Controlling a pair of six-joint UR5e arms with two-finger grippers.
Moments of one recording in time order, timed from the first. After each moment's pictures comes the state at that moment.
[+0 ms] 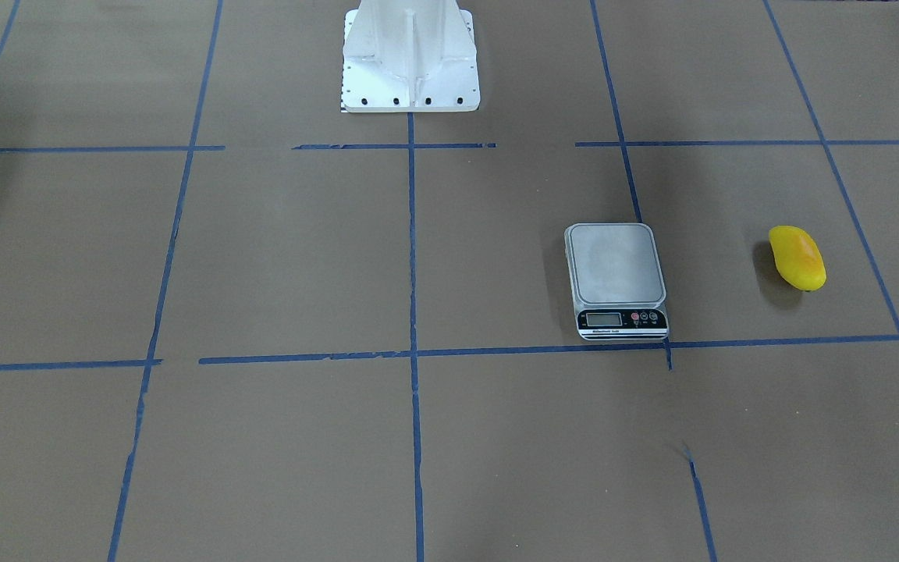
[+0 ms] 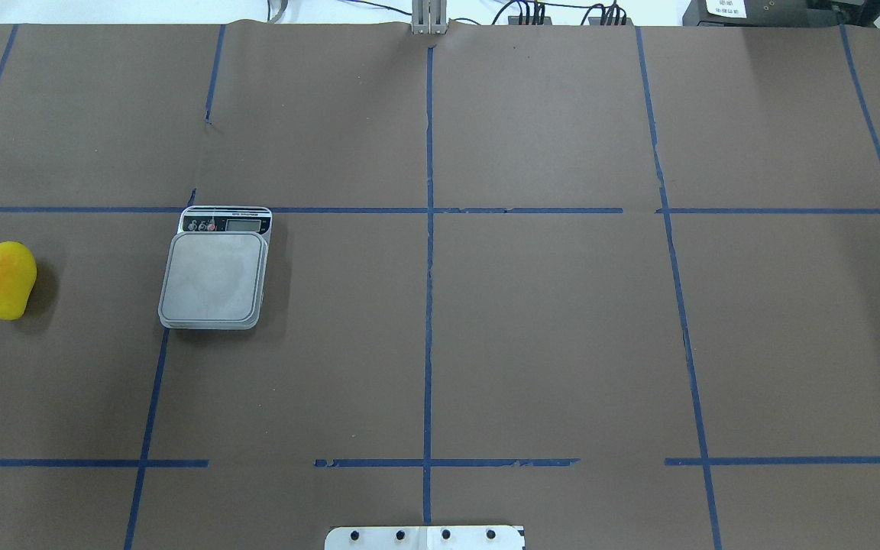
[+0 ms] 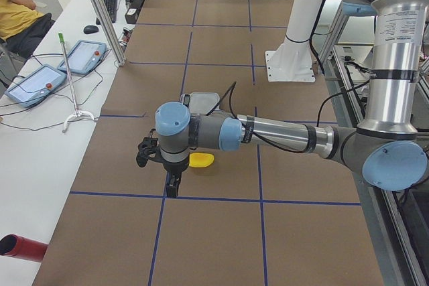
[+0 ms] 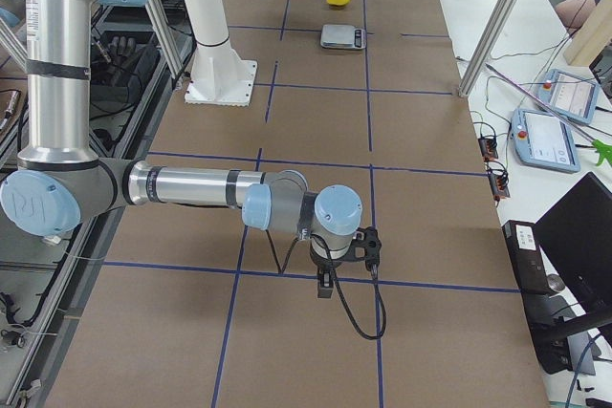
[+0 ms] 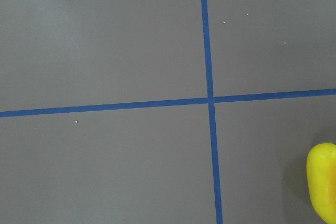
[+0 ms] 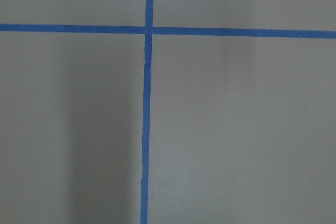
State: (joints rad) left arm -1.61 -1.58 -1.70 -1.52 -2.28 0.06; right arm 1.62 -1.66 1.66 -1.68 2.35 -0.12
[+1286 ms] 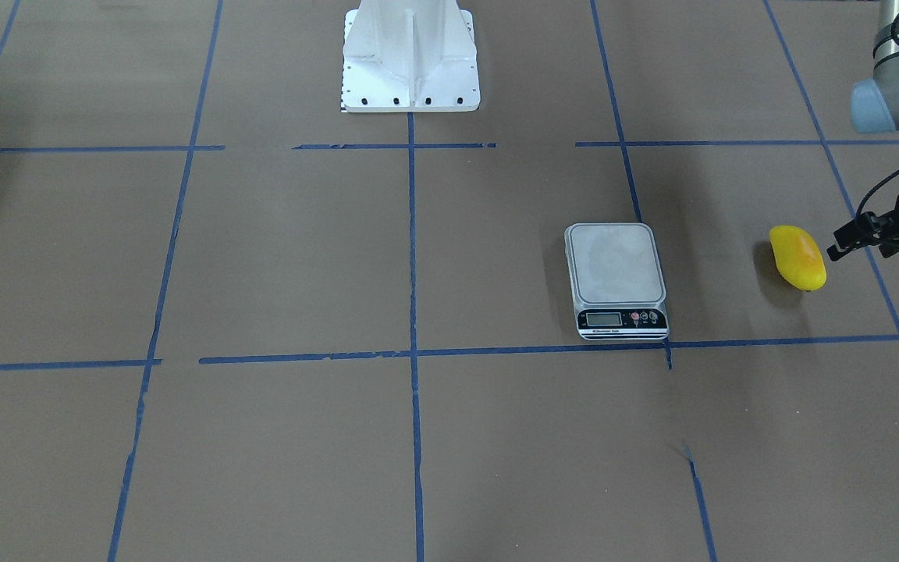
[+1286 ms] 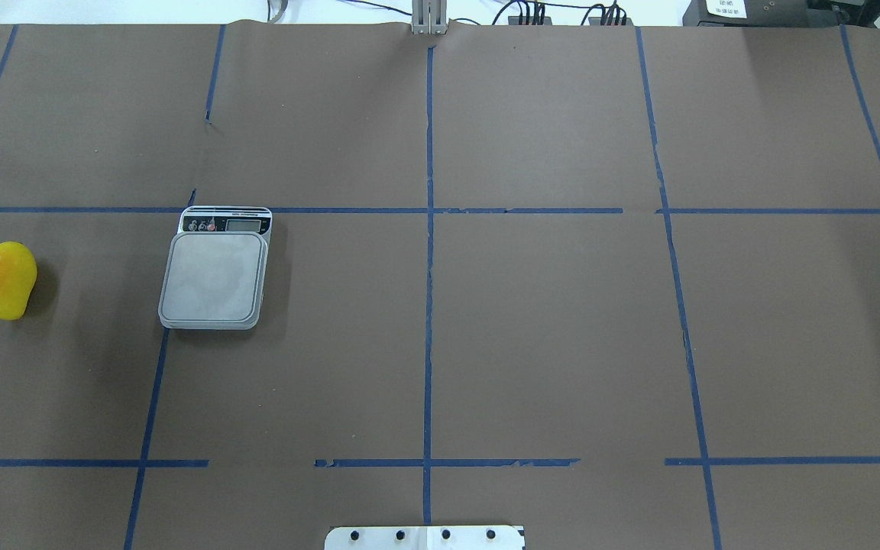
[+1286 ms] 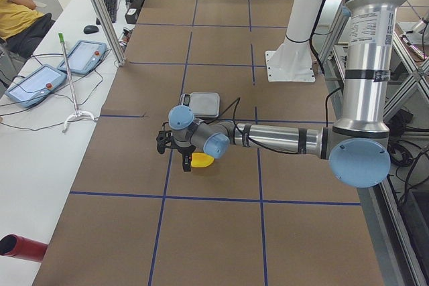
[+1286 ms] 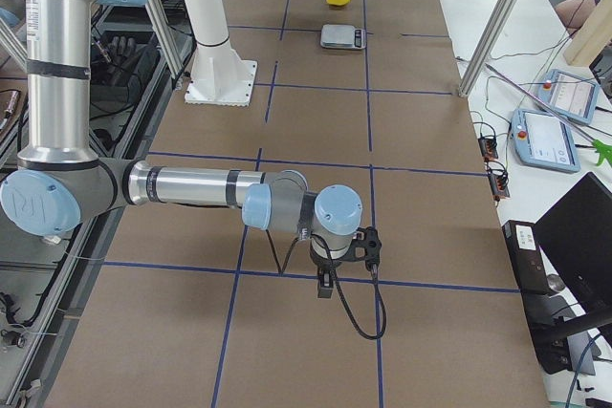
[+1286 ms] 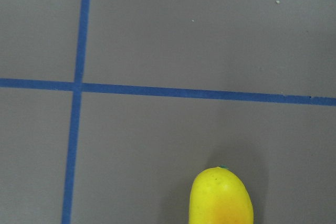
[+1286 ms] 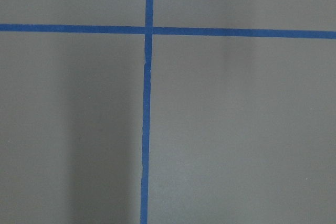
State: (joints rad) left arm -1.19 -1.58 -1.55 -2.03 -2.34 -0.64; right arm 1.62 -1.66 1.66 -1.68 2.35 -0.12
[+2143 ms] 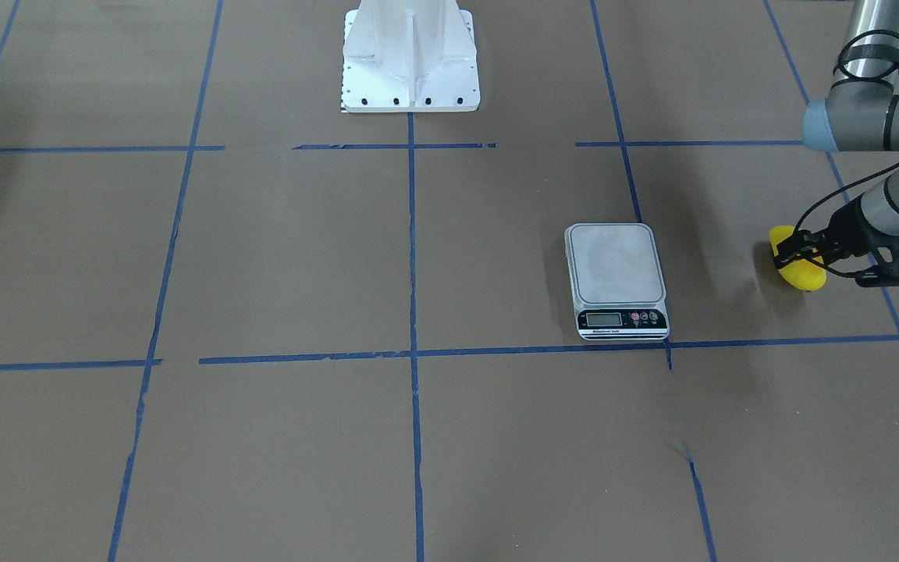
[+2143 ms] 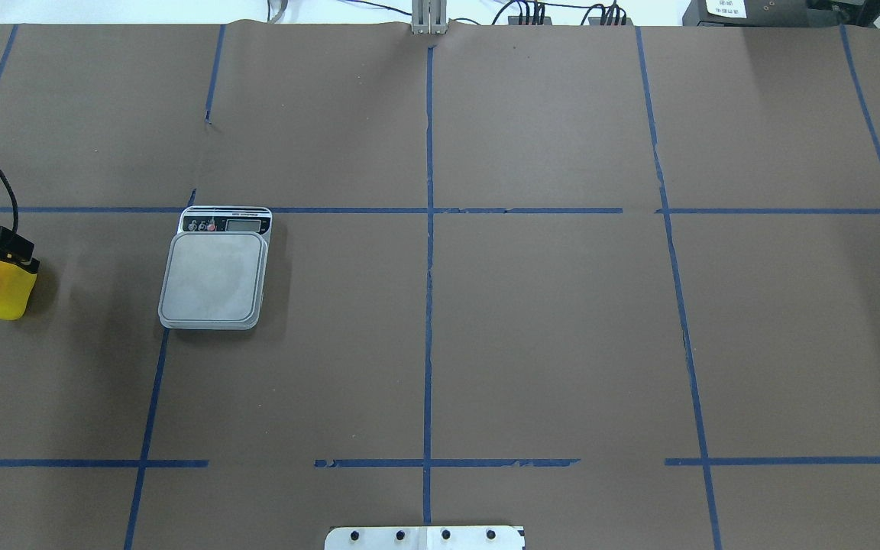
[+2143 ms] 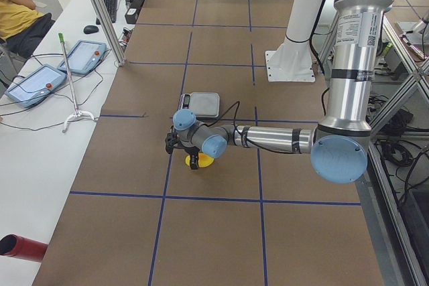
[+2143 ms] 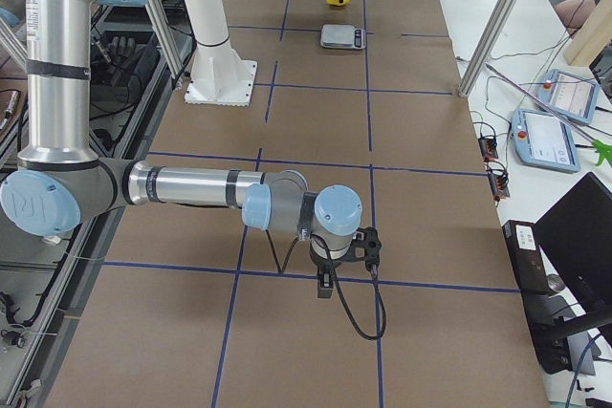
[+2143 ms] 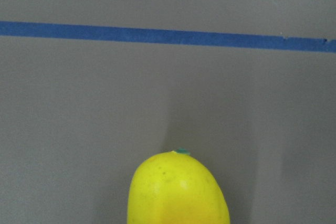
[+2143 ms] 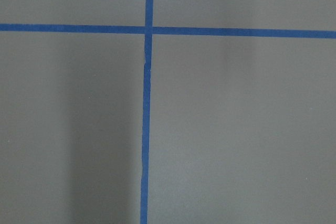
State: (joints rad) left arm -1.06 -1.62 -1.47 -2.05 -2.30 -0.69; right arm 1.62 -1.66 1.66 -1.68 2.35 -0.12
